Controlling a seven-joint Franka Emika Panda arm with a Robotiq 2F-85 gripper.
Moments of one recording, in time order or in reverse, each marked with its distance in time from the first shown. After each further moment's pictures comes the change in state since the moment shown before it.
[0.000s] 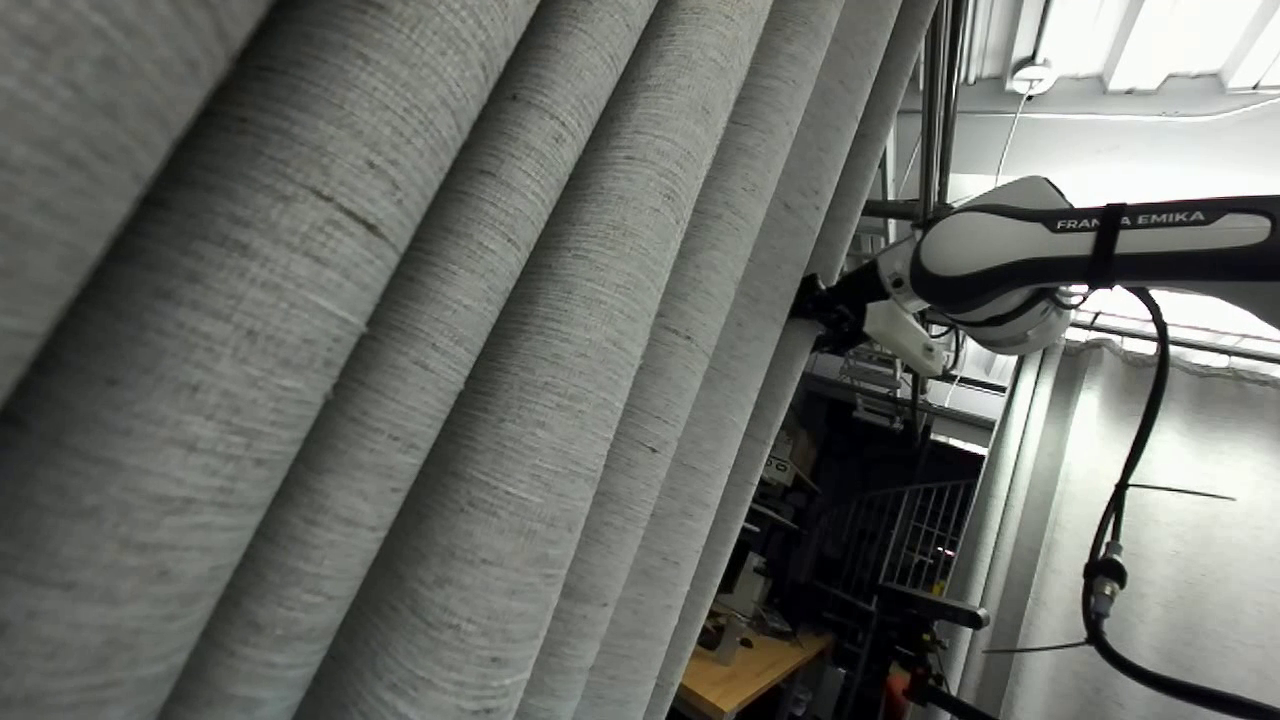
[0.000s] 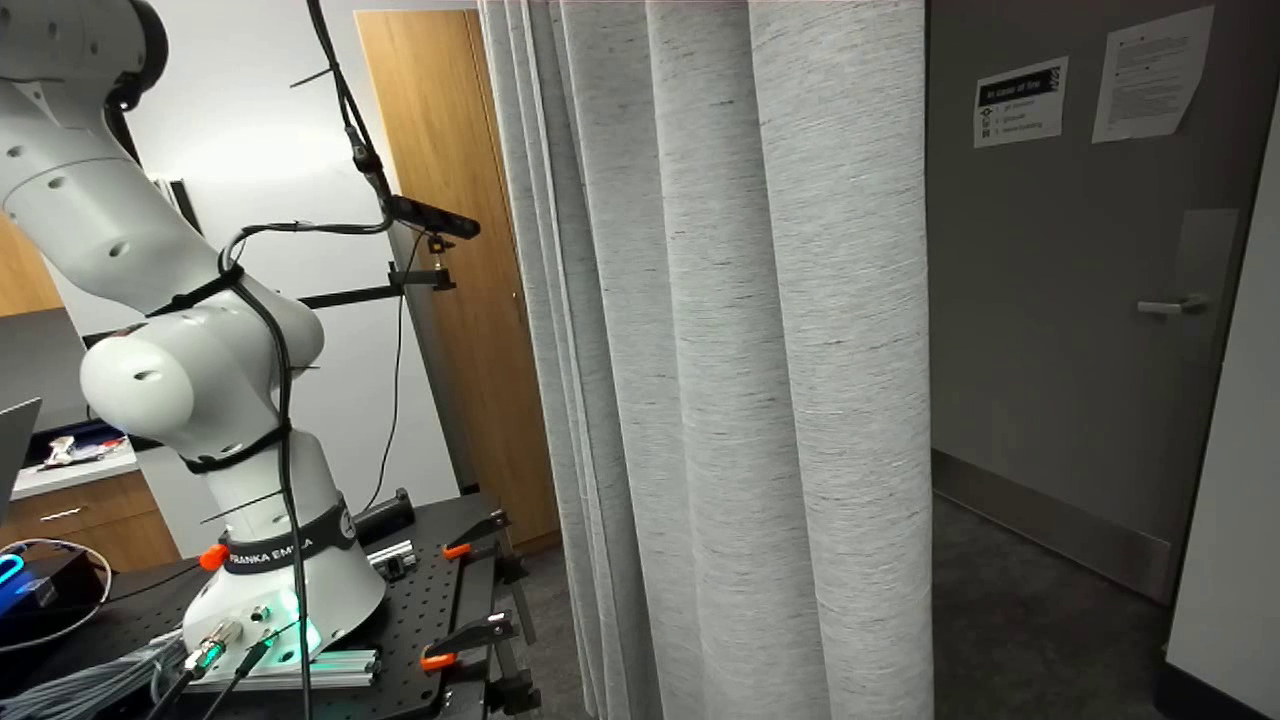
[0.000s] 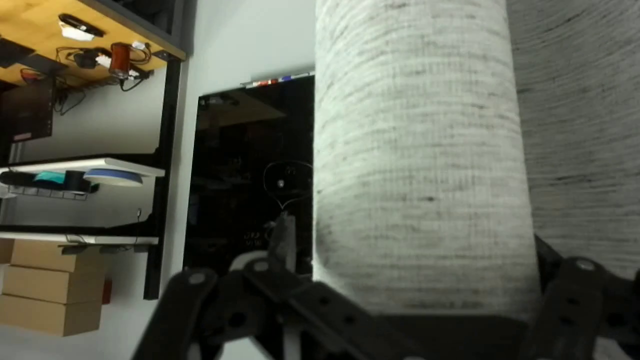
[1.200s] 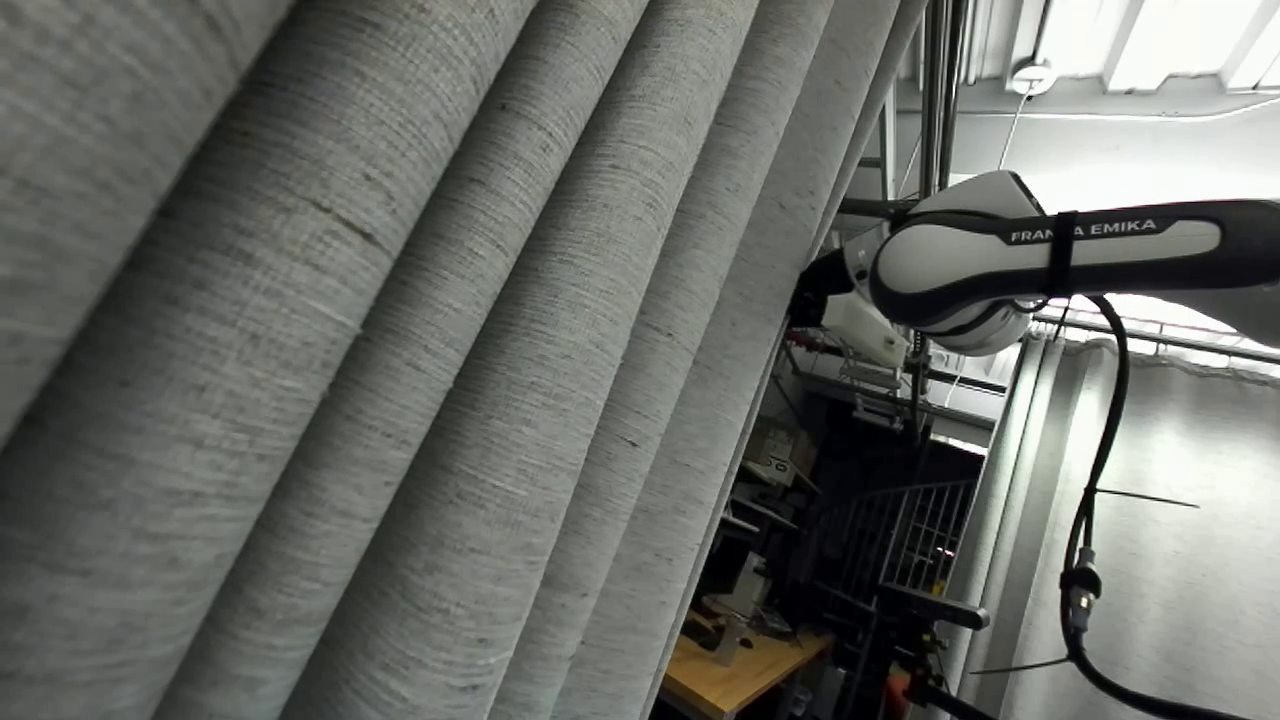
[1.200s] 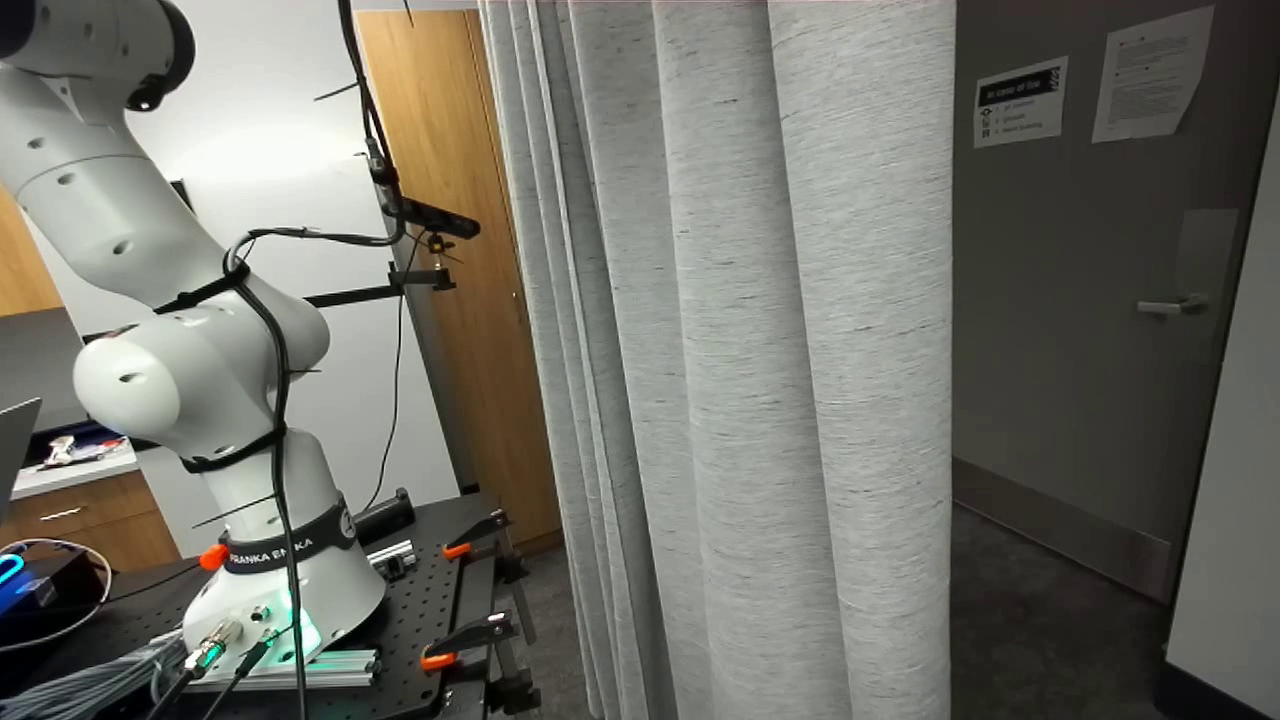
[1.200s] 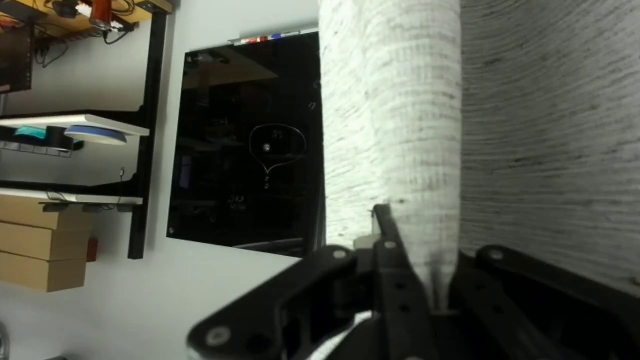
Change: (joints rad) arm -0.086 0.053 0.133 -0.005 -0.056 0.144 0.076
